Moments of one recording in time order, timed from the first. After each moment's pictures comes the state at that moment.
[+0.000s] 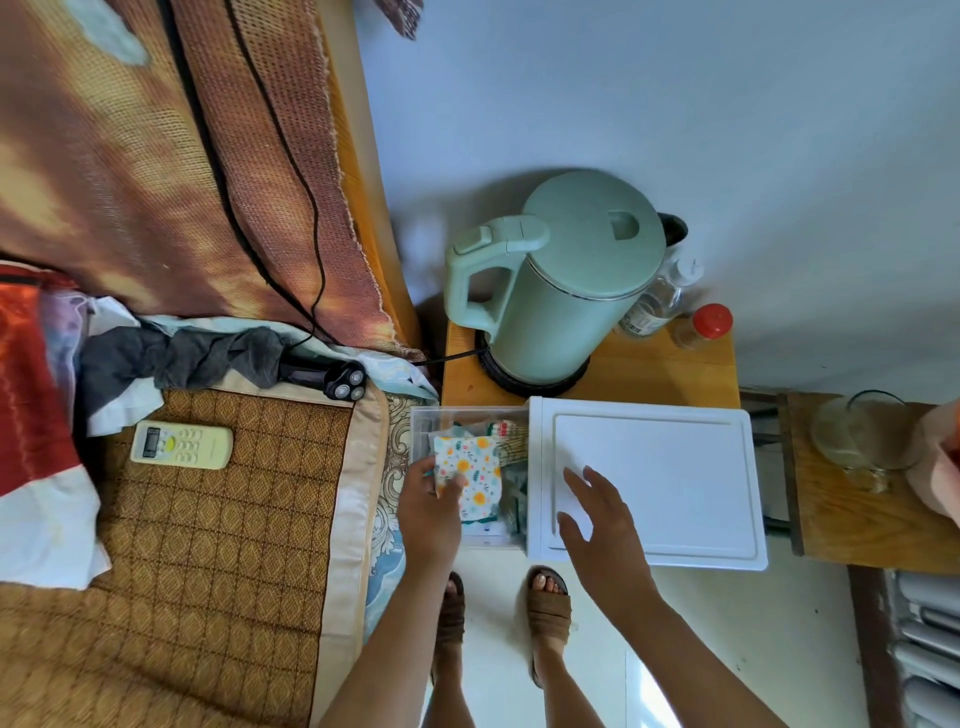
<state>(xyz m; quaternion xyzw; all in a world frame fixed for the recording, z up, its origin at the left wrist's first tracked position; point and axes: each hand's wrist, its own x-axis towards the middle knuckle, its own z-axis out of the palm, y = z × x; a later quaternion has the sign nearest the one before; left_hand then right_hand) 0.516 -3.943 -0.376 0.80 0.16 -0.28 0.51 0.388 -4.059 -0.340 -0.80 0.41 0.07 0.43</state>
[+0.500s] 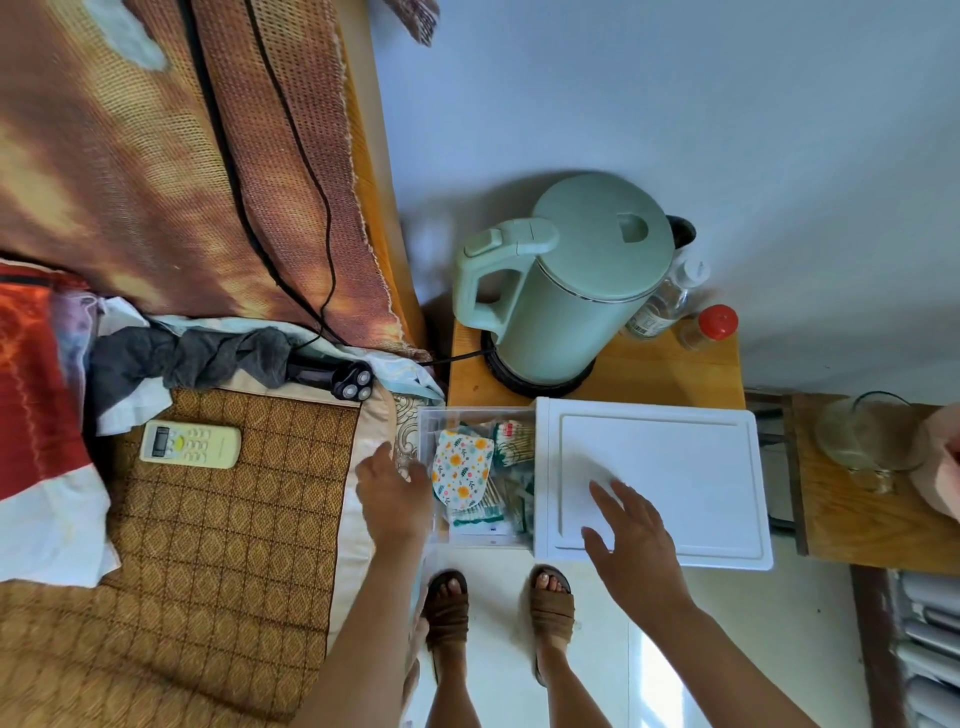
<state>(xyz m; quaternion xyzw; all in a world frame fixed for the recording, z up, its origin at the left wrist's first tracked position) 0.554 -3.919 -0.381 0.91 0.09 -0.25 0.33 0.371 -4.073 -0.342 -0.85 0.39 0.20 0.28</state>
